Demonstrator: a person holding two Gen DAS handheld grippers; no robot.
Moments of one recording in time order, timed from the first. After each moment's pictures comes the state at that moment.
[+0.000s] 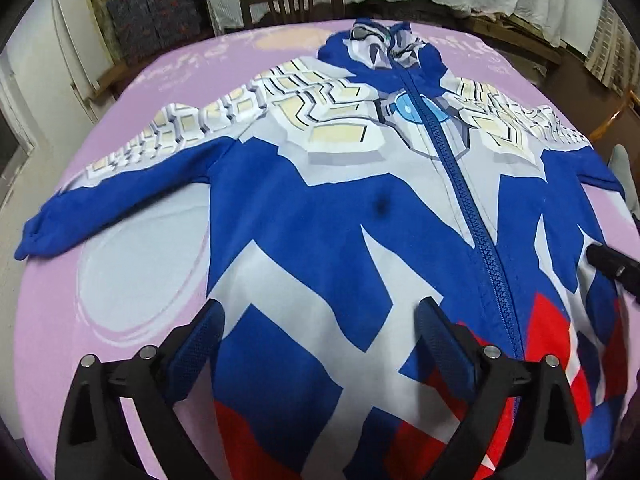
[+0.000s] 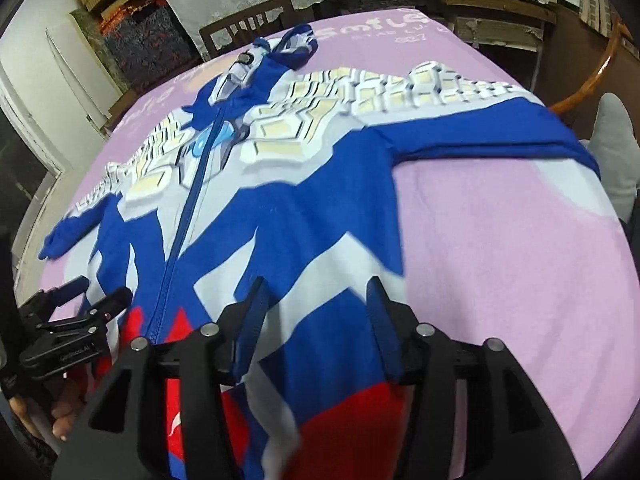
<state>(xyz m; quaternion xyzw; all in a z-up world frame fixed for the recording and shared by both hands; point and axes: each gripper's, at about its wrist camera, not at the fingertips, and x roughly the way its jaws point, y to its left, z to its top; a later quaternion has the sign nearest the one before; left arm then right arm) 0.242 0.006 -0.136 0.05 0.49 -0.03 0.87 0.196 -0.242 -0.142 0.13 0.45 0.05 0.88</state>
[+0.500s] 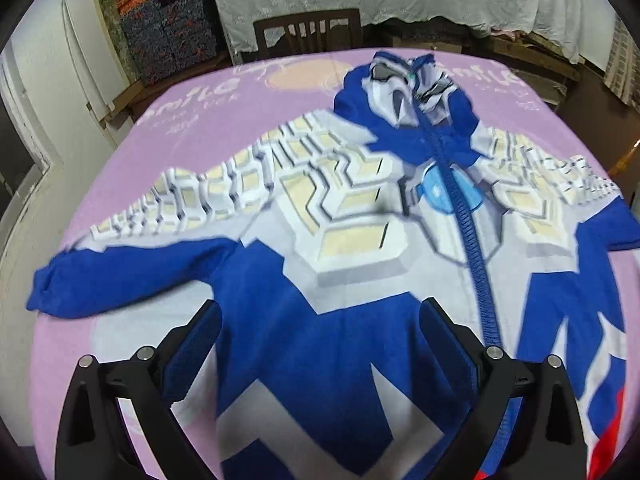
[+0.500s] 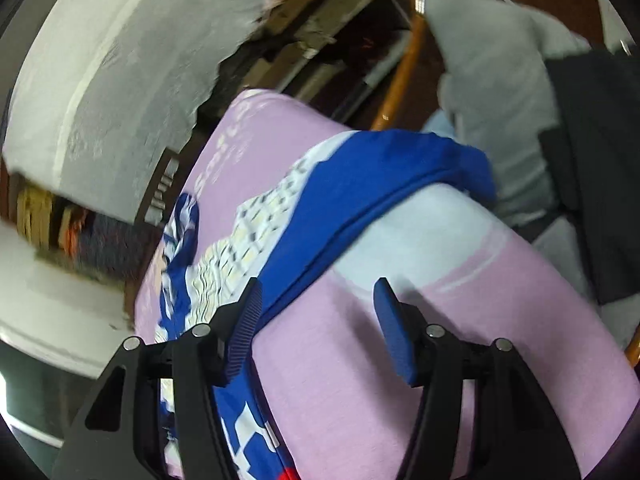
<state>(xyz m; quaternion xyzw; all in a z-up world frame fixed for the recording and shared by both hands) 0.301 -0.009 -0.124 0.06 0.46 0.01 0.89 0.193 -0.450 -0.143 0.47 0.36 -0.06 0.81</state>
